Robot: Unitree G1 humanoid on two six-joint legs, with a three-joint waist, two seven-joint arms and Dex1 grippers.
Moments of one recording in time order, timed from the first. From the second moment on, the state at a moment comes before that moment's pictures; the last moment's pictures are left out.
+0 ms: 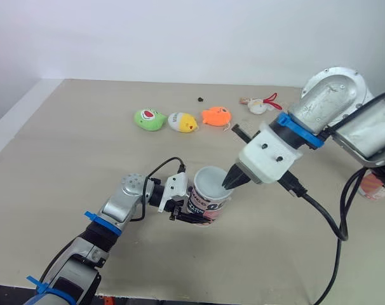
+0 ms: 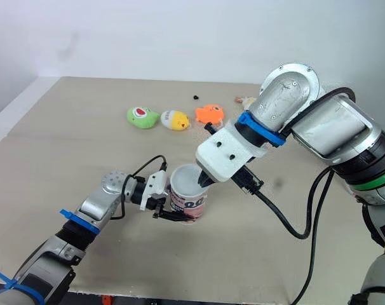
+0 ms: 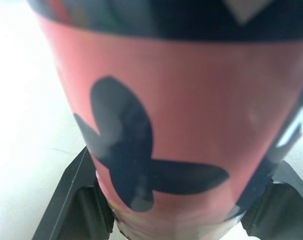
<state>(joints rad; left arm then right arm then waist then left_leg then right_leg) -0.56 0.34 -0.38 0.25 -0.20 0.07 -1.31 -1.29 -1.07 0.74 -0.21 0.41 0.09 1.57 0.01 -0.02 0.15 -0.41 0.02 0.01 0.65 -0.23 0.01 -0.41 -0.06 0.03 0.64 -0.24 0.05</state>
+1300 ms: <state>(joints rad) -0.50 0.30 -0.32 0.28 -0.26 0.03 -1.31 -0.91 -1.02 0.11 -0.28 0.62 0.68 1.41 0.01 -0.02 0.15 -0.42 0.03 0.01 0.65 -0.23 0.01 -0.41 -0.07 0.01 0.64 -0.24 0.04</state>
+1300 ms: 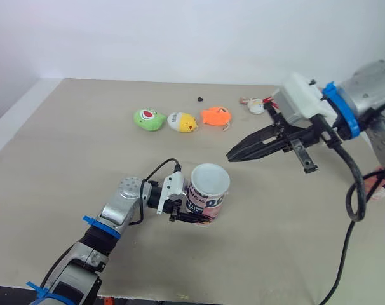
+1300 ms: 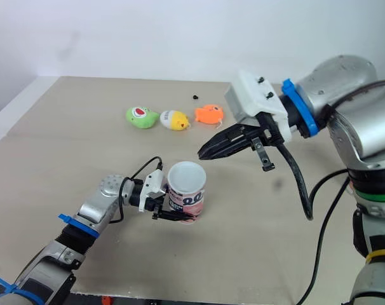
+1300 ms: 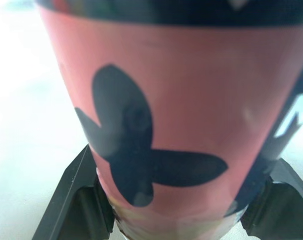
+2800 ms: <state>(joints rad) -0.34 0.71 -0.08 -0.08 -0.50 0.25 -1.46 -0.11 -0.75 0.07 -0.59 0.58 0.72 0.83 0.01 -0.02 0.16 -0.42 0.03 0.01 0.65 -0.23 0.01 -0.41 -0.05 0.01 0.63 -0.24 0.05</state>
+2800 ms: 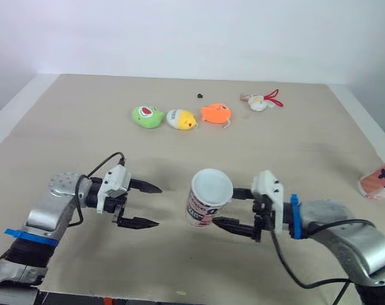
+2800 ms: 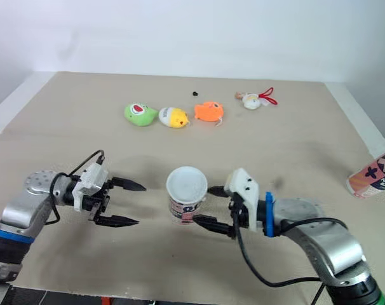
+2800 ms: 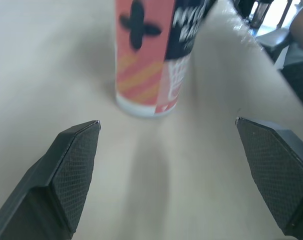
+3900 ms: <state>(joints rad) -0.26 0.70 0.04 -0.18 -0.63 0.31 -1.35 -0.31 -0.56 0.31 -0.37 0.40 0.55 0.90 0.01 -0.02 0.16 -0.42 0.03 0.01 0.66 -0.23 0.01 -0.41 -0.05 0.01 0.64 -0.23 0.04</state>
